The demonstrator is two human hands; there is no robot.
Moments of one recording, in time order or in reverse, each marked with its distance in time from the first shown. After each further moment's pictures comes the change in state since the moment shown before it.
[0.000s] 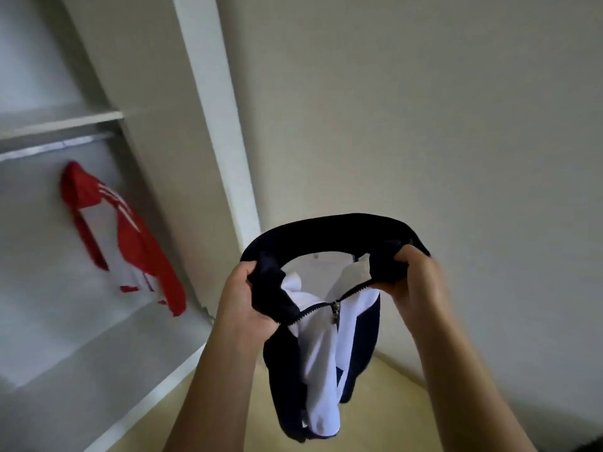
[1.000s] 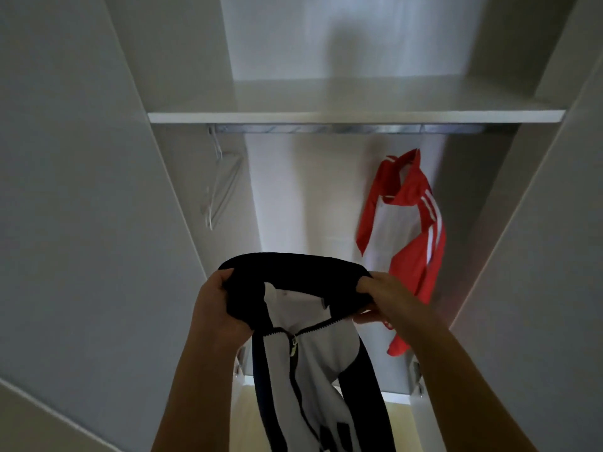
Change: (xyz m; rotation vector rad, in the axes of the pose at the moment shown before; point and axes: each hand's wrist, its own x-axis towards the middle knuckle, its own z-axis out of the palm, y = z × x) left_hand 0.067 0.381 -0.338 -0.425 0.479 0.714; right_hand 0.102 0.339 0.571 -0.788 -1.393 0.389
